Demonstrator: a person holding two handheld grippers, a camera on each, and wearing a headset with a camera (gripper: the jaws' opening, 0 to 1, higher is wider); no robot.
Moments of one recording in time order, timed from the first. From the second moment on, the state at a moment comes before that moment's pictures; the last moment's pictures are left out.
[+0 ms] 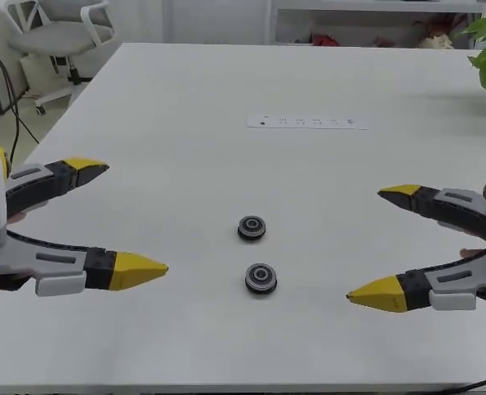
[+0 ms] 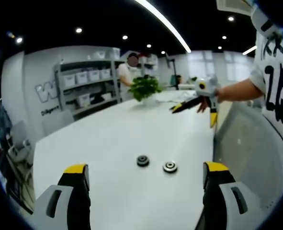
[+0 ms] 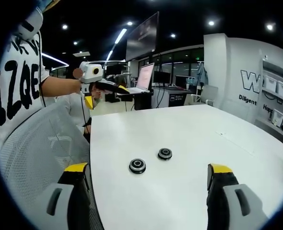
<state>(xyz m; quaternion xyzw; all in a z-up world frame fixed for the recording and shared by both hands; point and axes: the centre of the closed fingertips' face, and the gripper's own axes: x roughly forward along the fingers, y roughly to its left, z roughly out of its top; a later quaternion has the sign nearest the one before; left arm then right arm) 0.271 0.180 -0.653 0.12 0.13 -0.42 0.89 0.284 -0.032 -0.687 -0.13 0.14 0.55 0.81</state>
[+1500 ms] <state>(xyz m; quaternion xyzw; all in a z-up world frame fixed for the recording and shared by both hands) 0.294 0.152 -0.668 0.14 0.14 -0.46 0.86 0.303 0.002 -0.692 -0.14 0.14 0.59 0.79</state>
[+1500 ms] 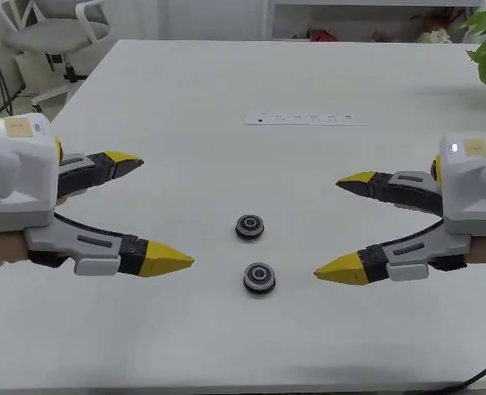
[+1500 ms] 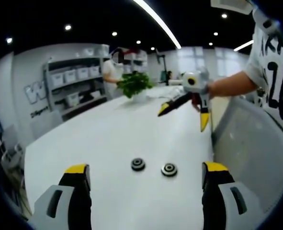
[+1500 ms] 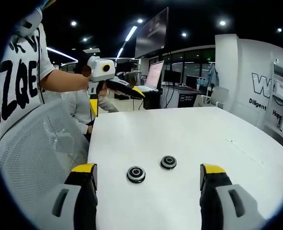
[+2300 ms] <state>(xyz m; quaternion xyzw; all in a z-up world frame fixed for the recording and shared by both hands) 0.303 0.128 -0.686 0.15 0.16 -0.48 0.85 0.309 0.017 -0.714 -0.17 0.15 0.60 0.76</state>
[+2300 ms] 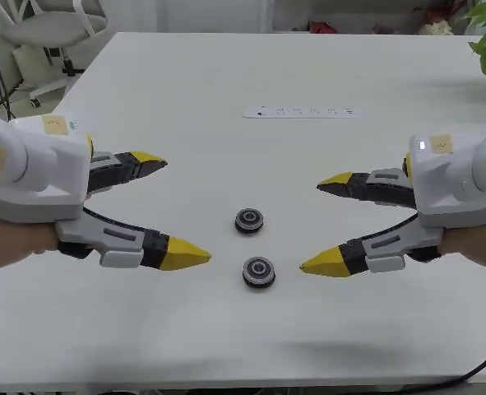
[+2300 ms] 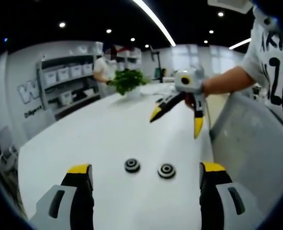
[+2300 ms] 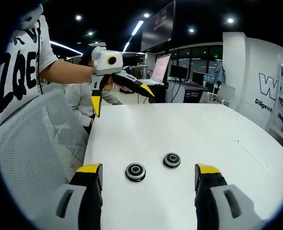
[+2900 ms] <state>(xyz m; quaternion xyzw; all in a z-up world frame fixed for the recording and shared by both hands) 0.304 0.111 -0.716 0.15 0.19 -0.50 0.83 0.309 0.024 -0.733 -0.17 0.17 0.62 0.75</state>
